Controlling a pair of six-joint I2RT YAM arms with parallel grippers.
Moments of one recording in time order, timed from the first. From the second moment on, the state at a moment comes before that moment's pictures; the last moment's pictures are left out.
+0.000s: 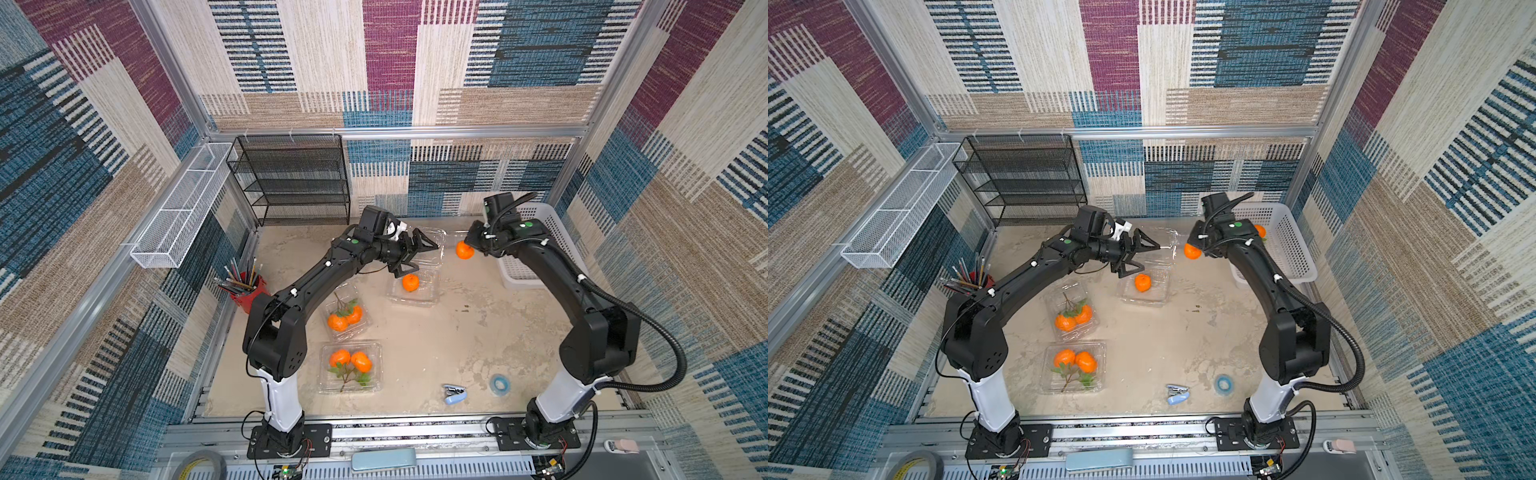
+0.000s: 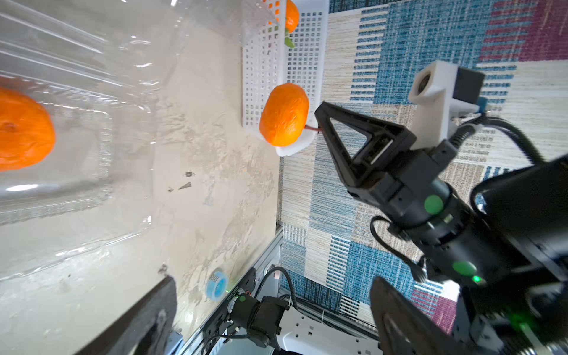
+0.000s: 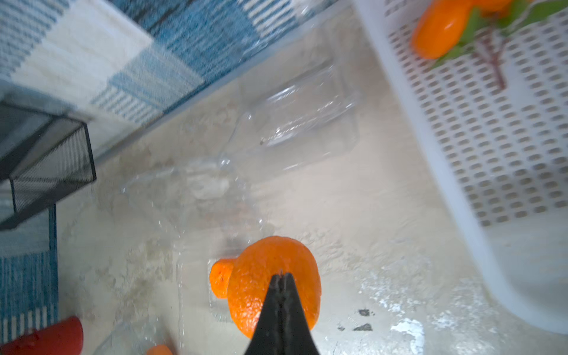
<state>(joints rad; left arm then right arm) -0.53 1.88 1.66 -0.41 0.77 -1.02 0.20 1.69 1.61 -0.76 0.01 0.66</state>
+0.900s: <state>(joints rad) -0.68 2.11 1.94 -0.51 0.77 -1.09 -0.24 1.94 1.50 -0.56 -0.11 0.70</state>
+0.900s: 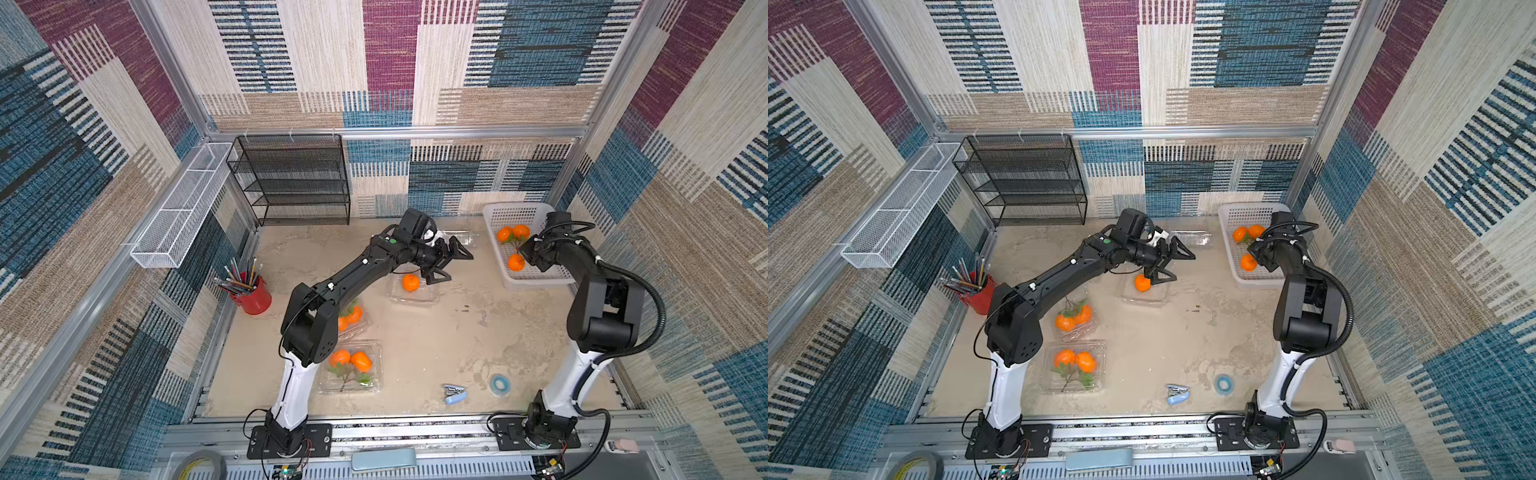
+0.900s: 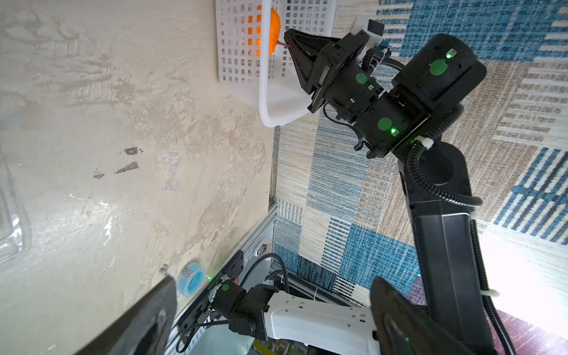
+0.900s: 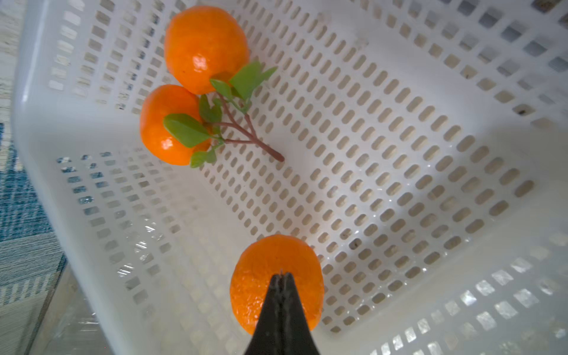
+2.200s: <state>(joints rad) -0.29 1.83 1.58 -0.79 0.71 -0.77 0.50 1.95 1.61 -0.53 -0.24 0.64</state>
